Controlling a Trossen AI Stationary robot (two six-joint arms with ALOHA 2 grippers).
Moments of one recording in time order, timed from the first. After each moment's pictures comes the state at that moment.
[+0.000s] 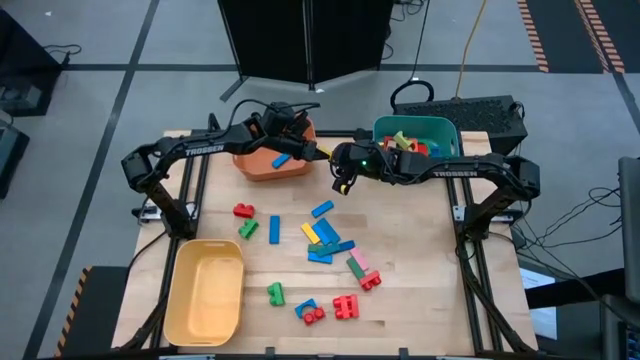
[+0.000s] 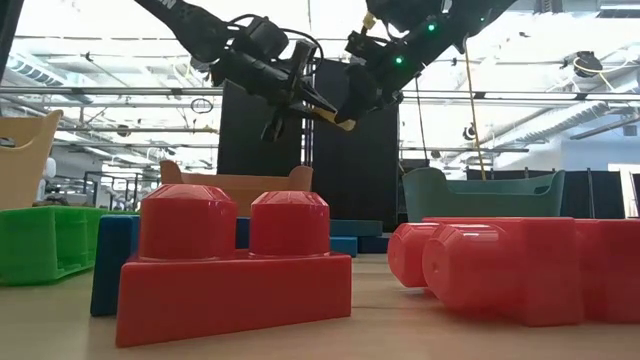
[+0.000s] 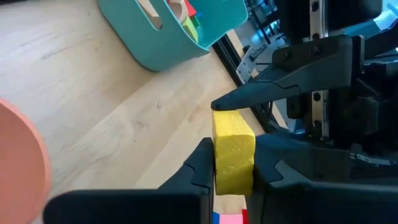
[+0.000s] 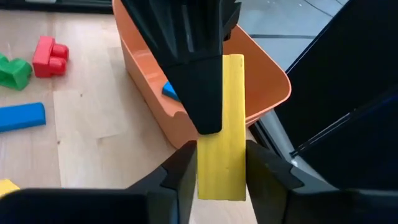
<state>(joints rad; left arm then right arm) 0.55 1.65 1.19 -0.07 0.54 -0.69 -0.24 1.57 1.12 -0.09 0.30 -0.09</state>
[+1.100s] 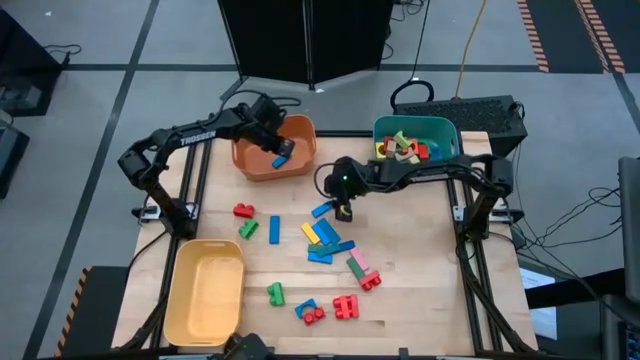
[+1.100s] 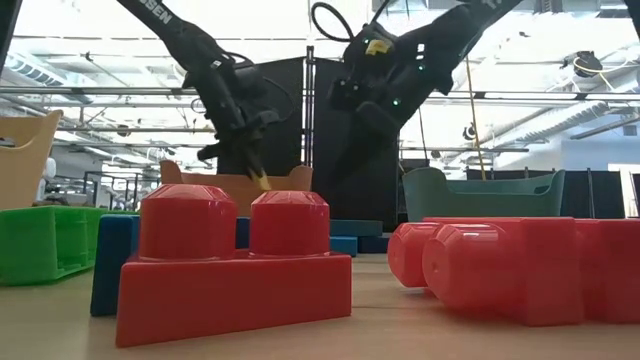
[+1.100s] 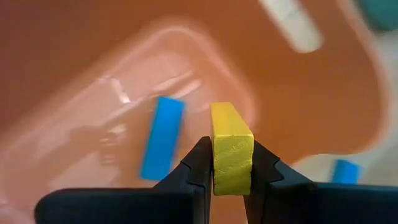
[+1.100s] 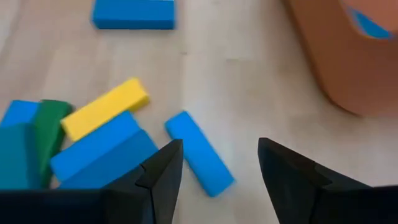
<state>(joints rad) 0.75 1.65 1.19 -0.59 0.19 -0.34 -0.22 1.78 1.12 -0.16 -0.12 -0.18</state>
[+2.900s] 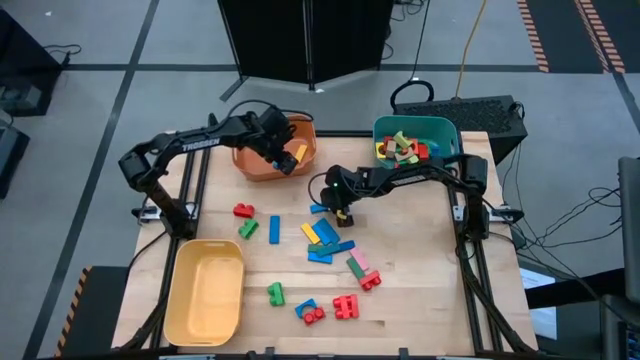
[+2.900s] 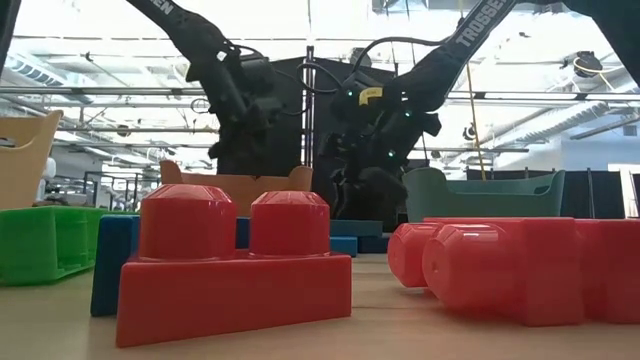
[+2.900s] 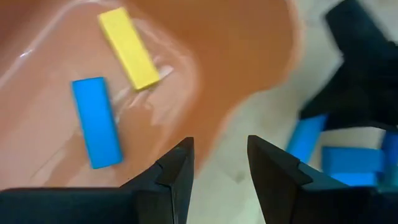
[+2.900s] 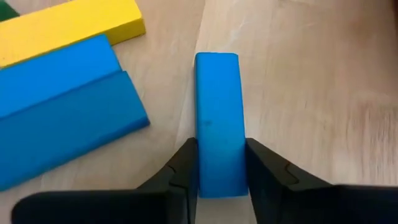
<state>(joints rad) 0.63 1.64 1.19 -0.64 0.27 -0.21 -0.24 1.97 1.12 -0.10 -0.16 -0.39</state>
